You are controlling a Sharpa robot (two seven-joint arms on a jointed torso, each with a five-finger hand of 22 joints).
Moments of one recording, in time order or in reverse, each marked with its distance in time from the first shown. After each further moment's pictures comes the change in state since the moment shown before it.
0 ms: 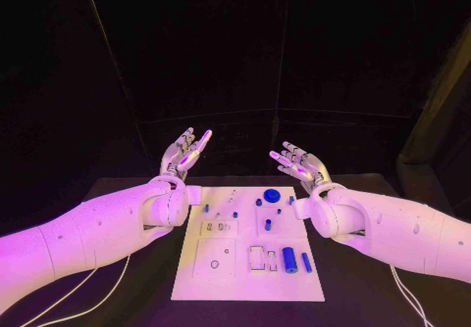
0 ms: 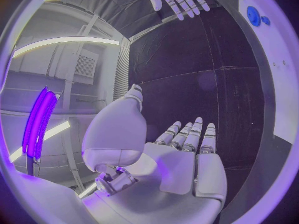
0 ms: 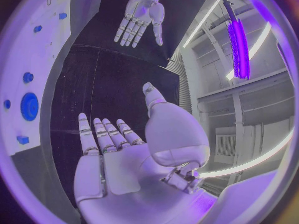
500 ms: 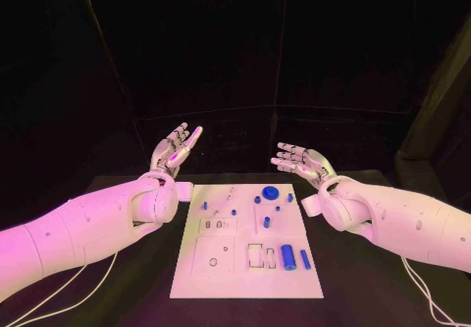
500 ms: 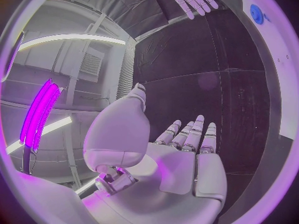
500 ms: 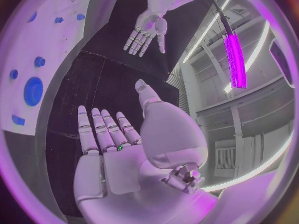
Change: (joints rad) left arm 0.004 -0.045 -0.002 -0.013 0.010 0.087 0.030; left_hand 0.034 0.017 0.007 0.008 0.002 0.034 0.005 0.005 0.004 0.032 0.034 0.008 0.005 0.047 0.018 0.009 0.008 0.000 0.010 0.014 0.008 0.004; right arm 0.016 -0.011 -0.009 -0.095 -0.163 0.159 -0.030; right_hand 0.110 0.012 0.010 -0.068 0.011 0.179 0.013 0.017 0.015 0.226 0.011 0.020 0.016 0.237 0.007 0.019 0.016 0.031 0.149 0.008 0.023 0.015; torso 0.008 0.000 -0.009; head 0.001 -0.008
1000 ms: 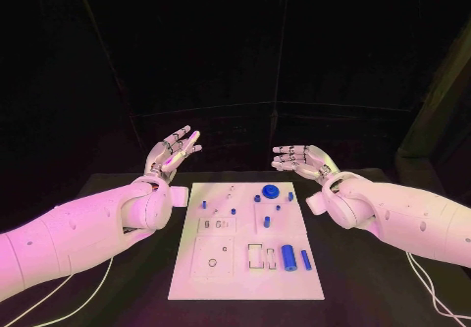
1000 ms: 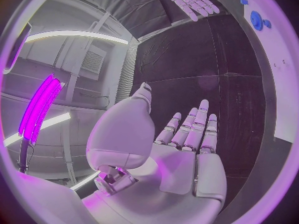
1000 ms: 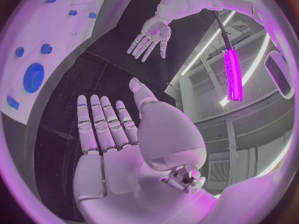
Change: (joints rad) left arm 0.000 -0.056 0.000 0.074 0.000 0.033 0.016; left_hand 0.078 0.054 0.007 -0.029 0.000 0.187 0.011 0.040 0.020 0.353 0.057 0.084 0.036 0.337 0.056 0.119 0.048 -0.032 0.183 0.012 0.088 0.043; right arm 0.024 -0.027 0.001 -0.003 -0.149 0.008 0.018; right_hand 0.078 0.013 0.010 -0.058 0.000 0.290 0.029 0.025 0.017 0.337 -0.009 0.027 0.015 0.307 -0.014 0.027 0.014 0.047 0.196 0.000 0.042 0.016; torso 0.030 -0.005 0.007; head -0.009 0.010
